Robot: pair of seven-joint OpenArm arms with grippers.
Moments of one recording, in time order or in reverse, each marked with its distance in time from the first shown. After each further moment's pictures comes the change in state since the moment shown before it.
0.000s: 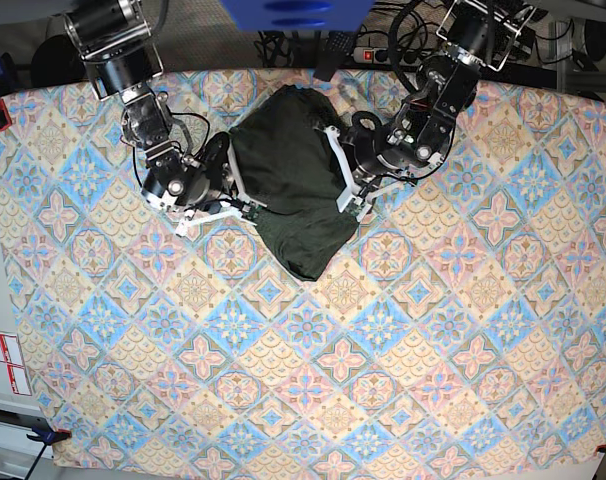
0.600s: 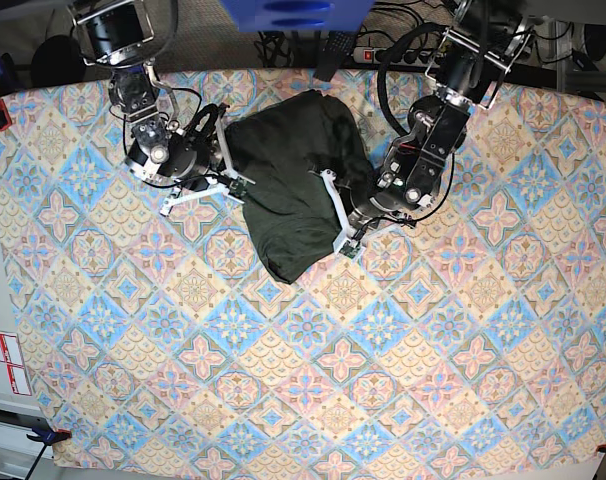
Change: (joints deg) left arm -8.7 3.4 -0.1 -7.1 3.4 0.3 -0.2; right arm -8.6 1.2 4.5 11.4 -0.3 0.2 -2.3
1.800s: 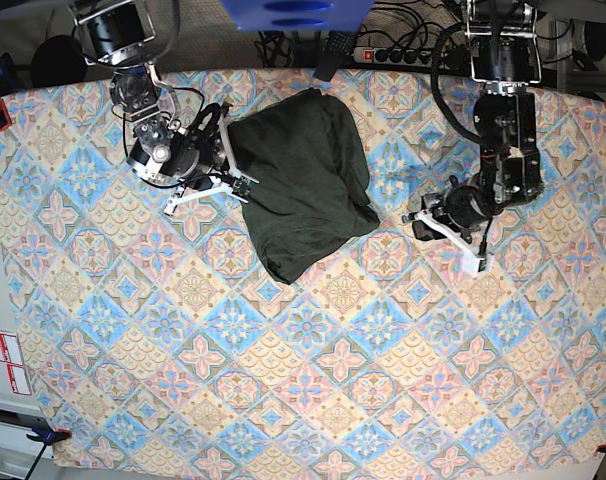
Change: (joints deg) left arm 6.7 -1.6 -33.5 5.1 -21.0 0.0 7.2; right arm -0.2 -0.3 -0.4 0.2 0.3 0.0 0.1
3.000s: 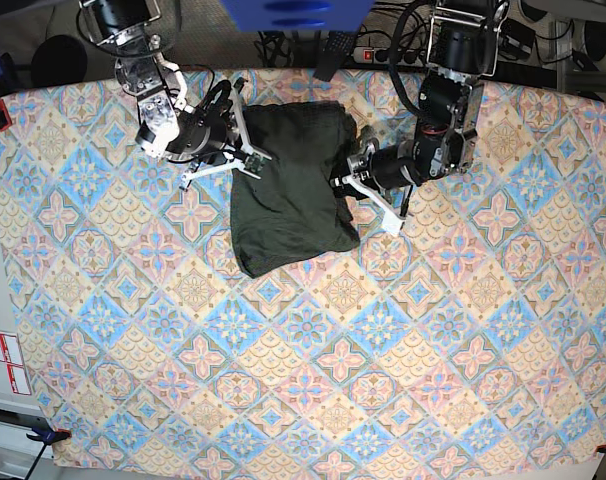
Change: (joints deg) left arm -0.1 5.9 12.2 -16.4 -9.2 -1.7 -7.3; right arm -5.1 -0.8 -1.2 3.2 4.7 -0.2 -0.6
